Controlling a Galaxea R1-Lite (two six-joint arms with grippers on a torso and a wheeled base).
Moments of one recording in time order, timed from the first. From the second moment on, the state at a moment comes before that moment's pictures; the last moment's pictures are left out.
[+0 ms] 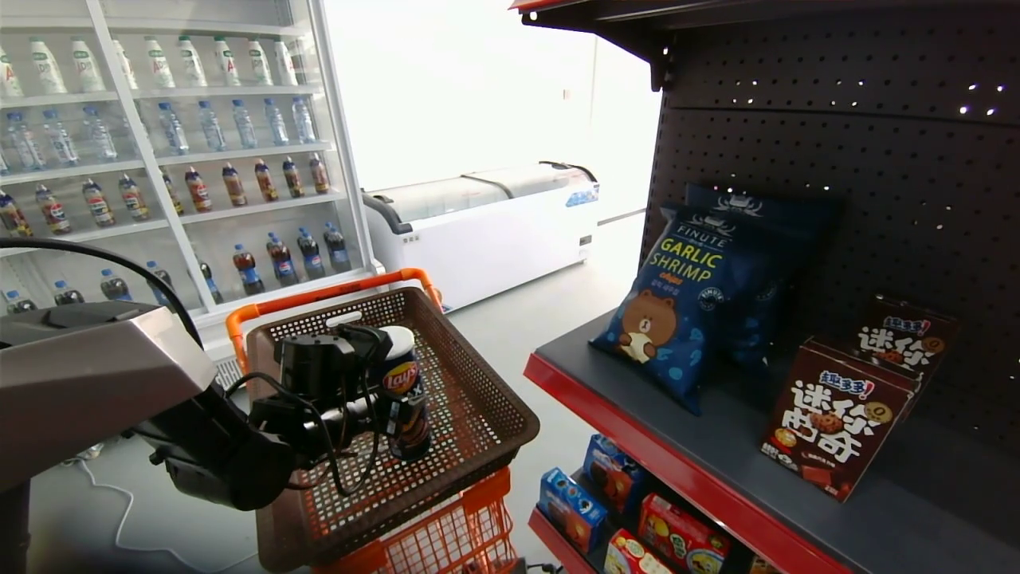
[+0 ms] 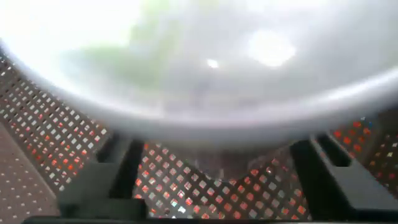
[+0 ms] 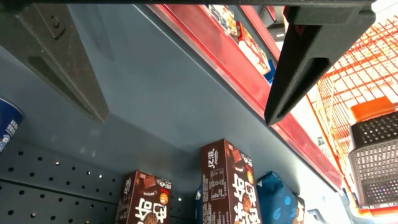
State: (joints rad) left arm -0.20 2.17 -0.75 -0.93 -0.02 0.10; right arm 0.00 0.00 0.00 0.00 -0.01 0.01
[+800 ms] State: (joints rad) left arm -0.25 1.83 -0.82 -0.43 -0.05 0.07; right arm 0.00 0.00 0.00 0.00 -0.01 0.01
